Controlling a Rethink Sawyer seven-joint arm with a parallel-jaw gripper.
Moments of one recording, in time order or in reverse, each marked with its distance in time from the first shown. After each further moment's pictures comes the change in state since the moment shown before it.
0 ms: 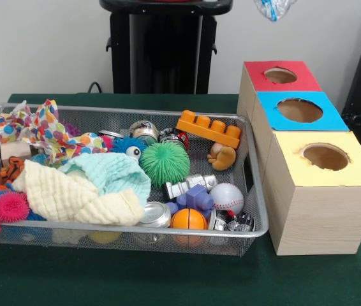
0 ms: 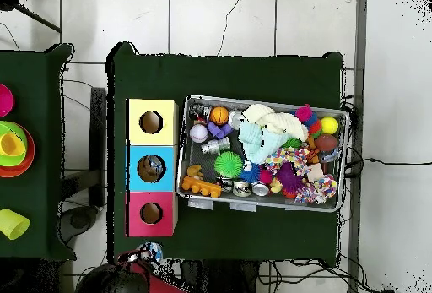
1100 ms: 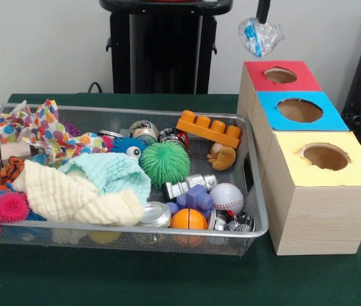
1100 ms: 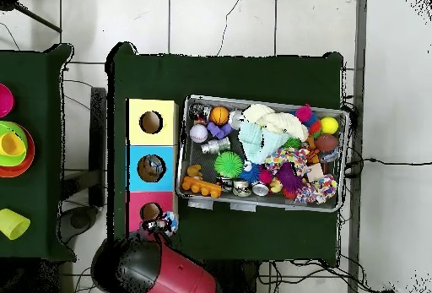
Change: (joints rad) arm -0.056 0.140 0.032 -0.043 0.091 -0.185 0.000
